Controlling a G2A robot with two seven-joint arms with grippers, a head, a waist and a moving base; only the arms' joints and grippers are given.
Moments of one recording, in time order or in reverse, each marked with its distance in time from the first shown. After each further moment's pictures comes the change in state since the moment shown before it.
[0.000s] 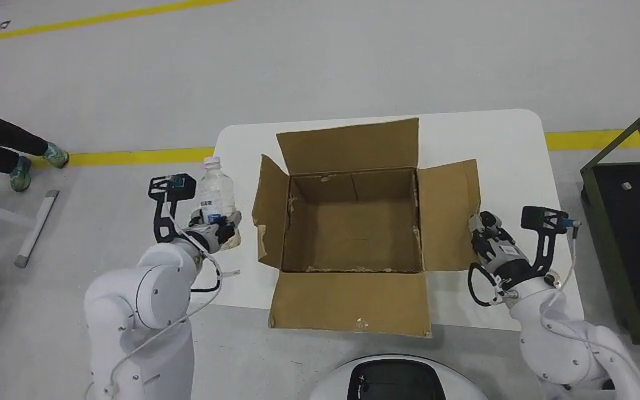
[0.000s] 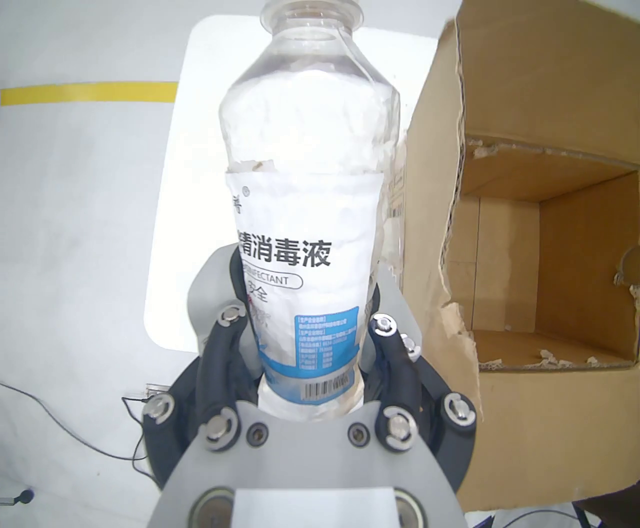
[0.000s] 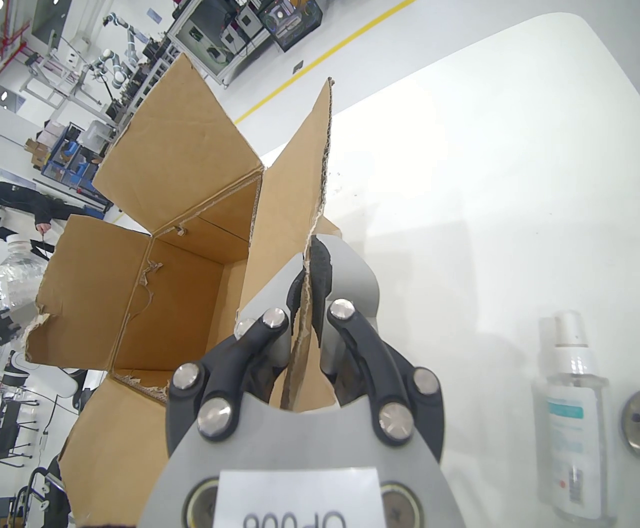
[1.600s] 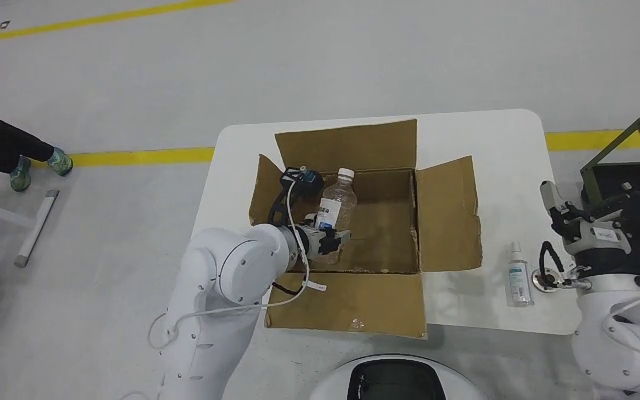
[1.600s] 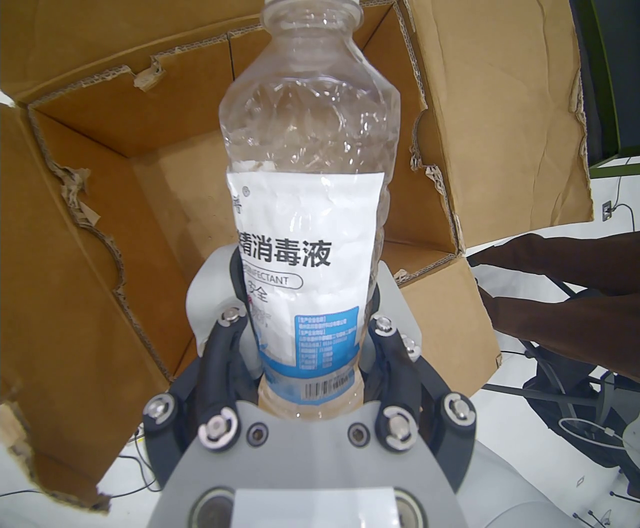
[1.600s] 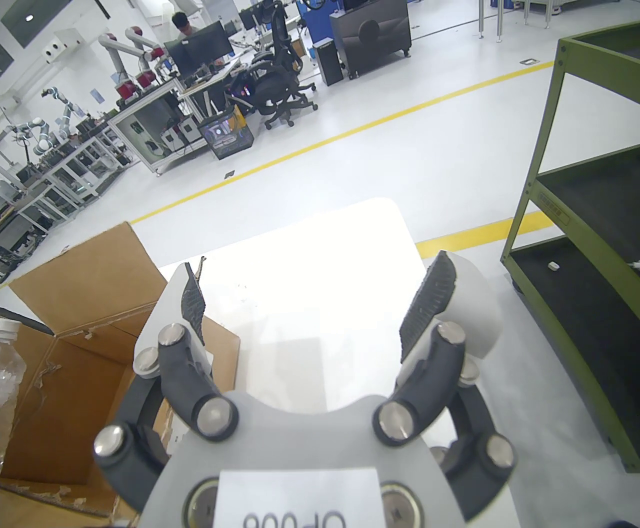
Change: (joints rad) left arm -0.197 -0.013 0.439 0.131 -0.278 0.061 -0.115; right arm -0.059 0.002 0.225 -0.110 -0.194 0.057 -0.121
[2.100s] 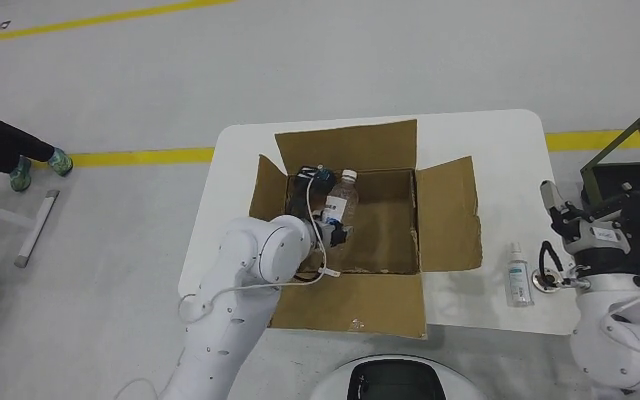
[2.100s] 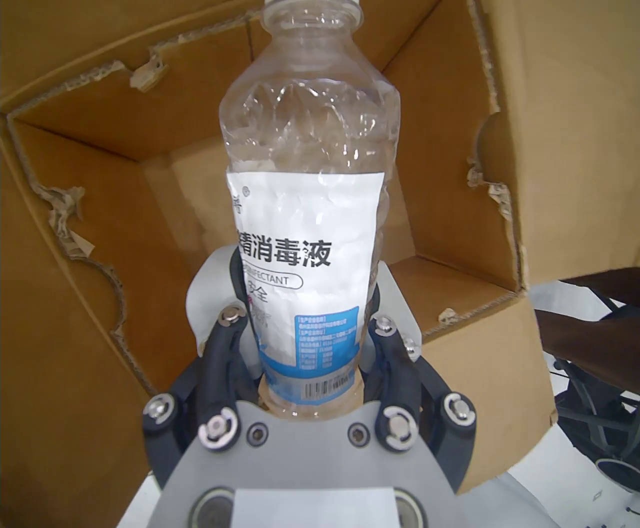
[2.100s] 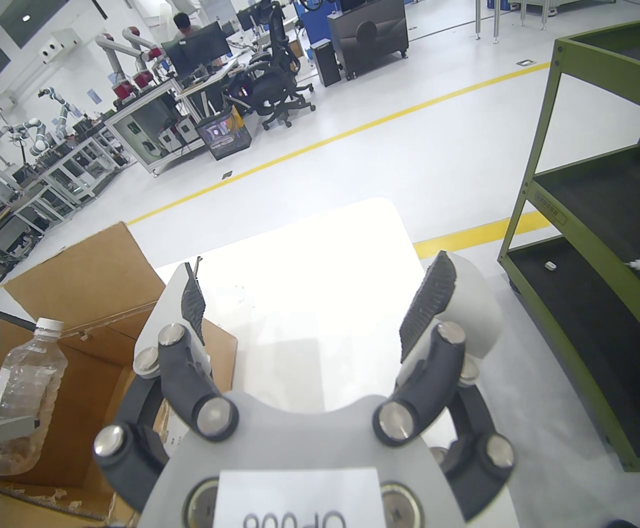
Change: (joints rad) left arm -0.085 -0.018 0.138 0.219 0.102 0.043 0.079; right arm 0.005 -0.006 -0.002 0.002 -0.010 0.008 -0.001
